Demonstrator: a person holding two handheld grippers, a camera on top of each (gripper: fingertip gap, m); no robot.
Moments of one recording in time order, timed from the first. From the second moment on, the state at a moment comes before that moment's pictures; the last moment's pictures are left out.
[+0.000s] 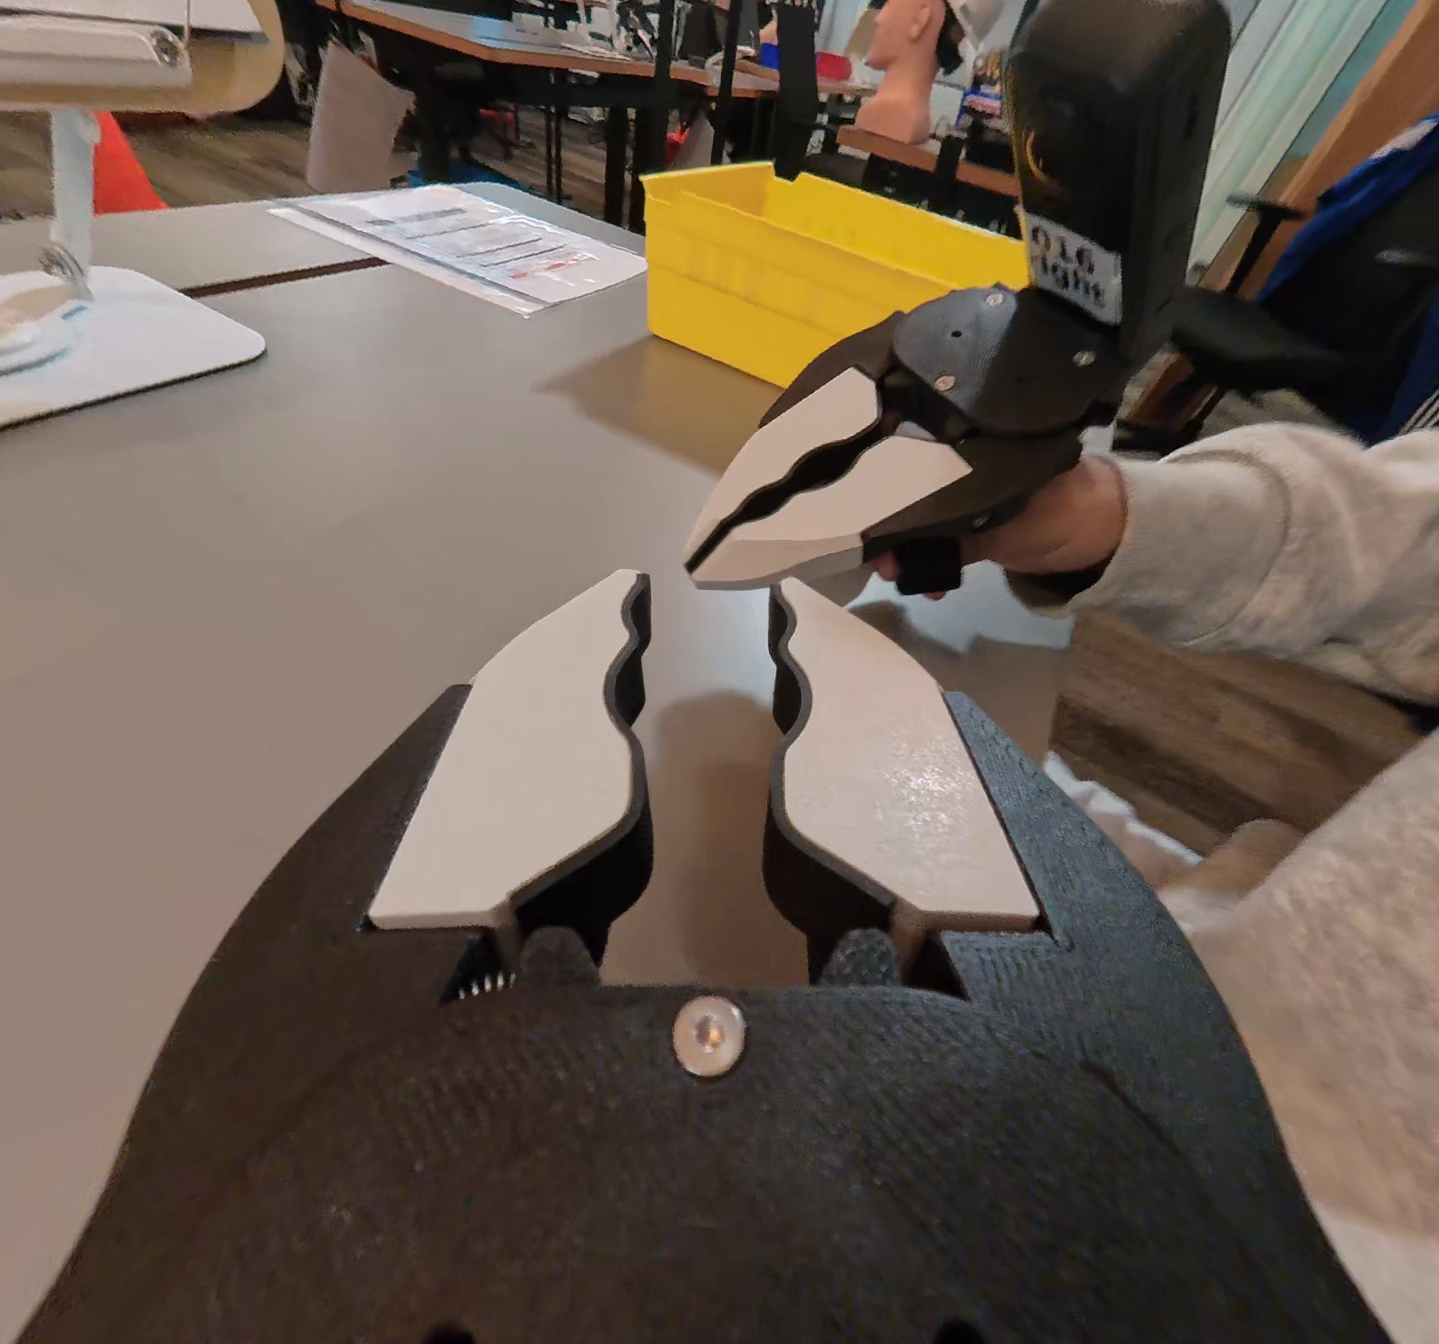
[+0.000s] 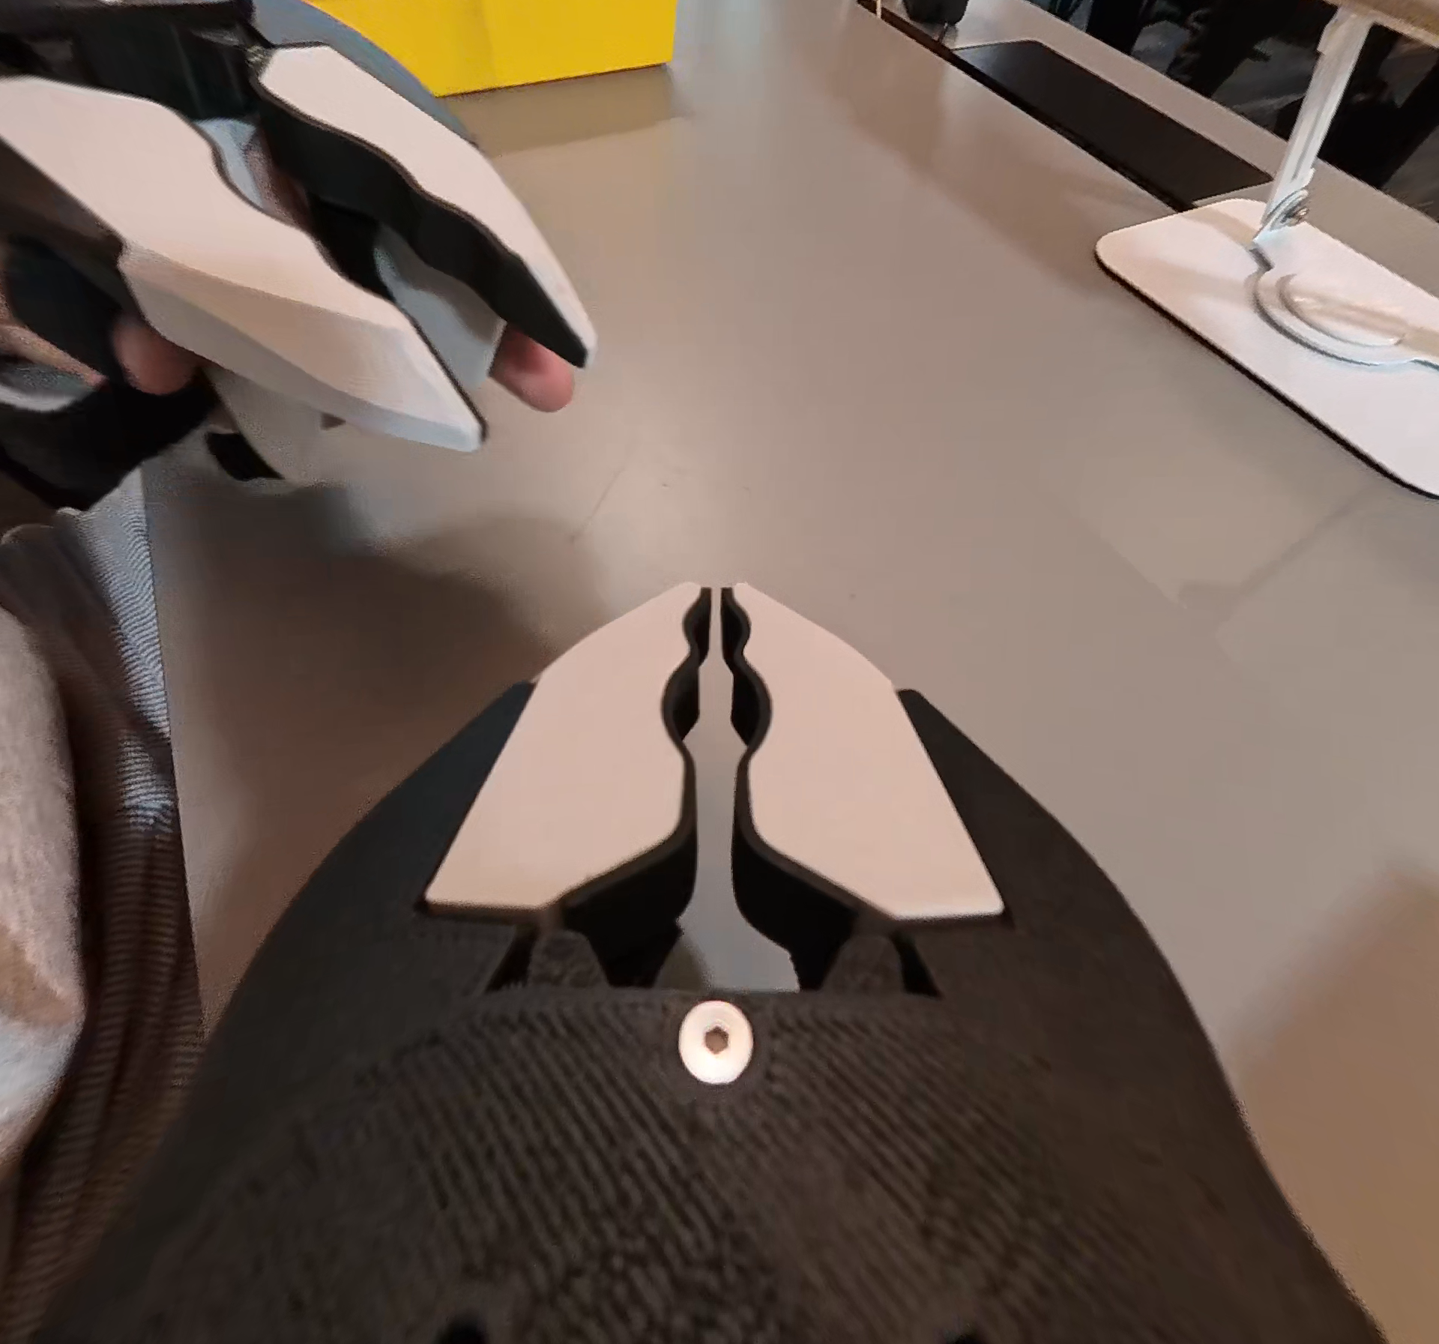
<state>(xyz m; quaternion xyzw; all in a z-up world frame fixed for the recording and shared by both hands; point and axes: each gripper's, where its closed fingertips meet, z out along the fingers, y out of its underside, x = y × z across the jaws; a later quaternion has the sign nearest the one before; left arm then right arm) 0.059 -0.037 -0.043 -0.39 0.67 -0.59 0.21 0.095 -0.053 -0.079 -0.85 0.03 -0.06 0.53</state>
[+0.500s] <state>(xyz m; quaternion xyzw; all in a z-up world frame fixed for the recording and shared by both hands) -0.005 0.036 -0.018 -0.52 0.52 -0.66 0.15 0.055 0.013 -0.055 -0.82 -0.03 -0.04 0.57</state>
